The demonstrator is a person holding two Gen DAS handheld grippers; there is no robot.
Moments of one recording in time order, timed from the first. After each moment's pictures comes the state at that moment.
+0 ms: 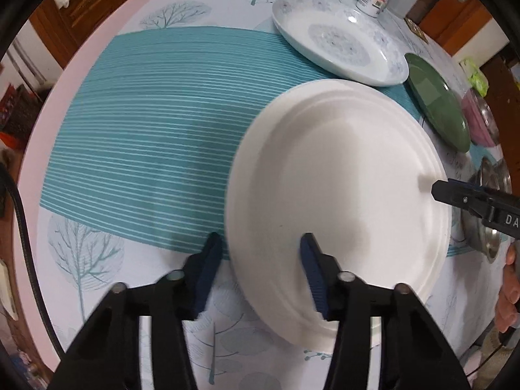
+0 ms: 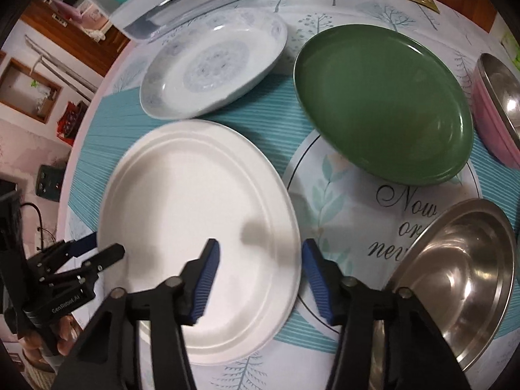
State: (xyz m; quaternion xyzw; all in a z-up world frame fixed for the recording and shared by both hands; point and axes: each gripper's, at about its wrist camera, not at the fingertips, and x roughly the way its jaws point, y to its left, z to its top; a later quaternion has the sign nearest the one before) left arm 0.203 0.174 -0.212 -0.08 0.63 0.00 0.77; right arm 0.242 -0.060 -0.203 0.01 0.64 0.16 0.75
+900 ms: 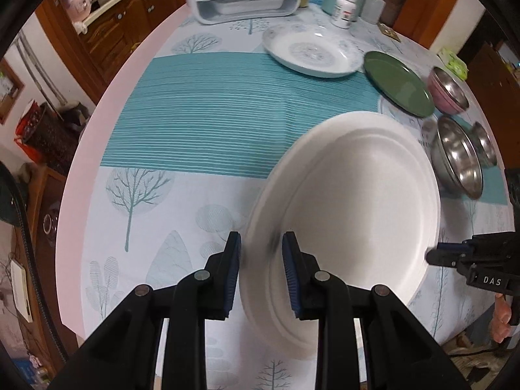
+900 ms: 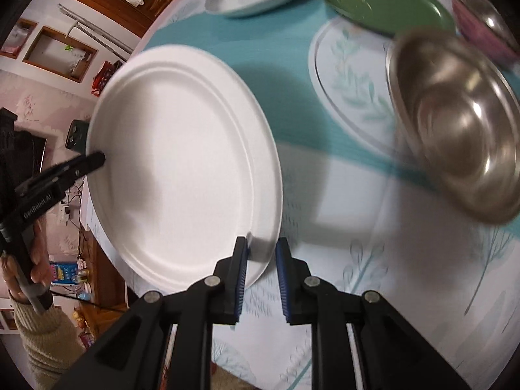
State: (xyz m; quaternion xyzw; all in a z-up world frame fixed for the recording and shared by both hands) left arm 0.093 0.162 -0.141 -0.04 0.58 0.01 0.81; right arm 0.098 -0.090 -0.199 0.03 0.68 0.24 0.70
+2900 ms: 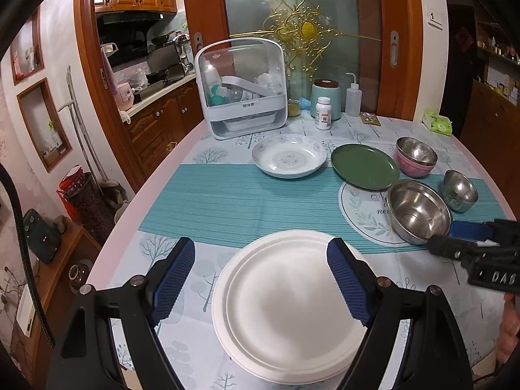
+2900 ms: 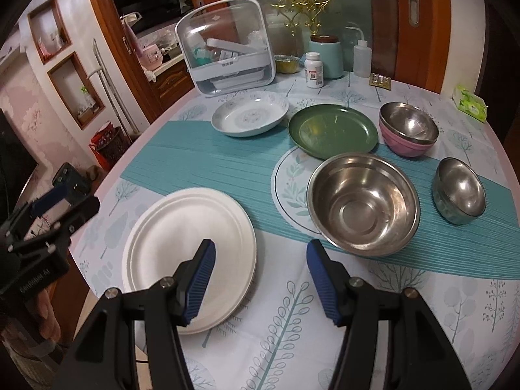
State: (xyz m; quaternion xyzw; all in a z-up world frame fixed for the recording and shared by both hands) left arm 0.008 0.069 -0.056 0.01 0.36 0.08 0.93; right arm 0.049 -0.125 -0.096 0.00 0.45 0.20 0.87
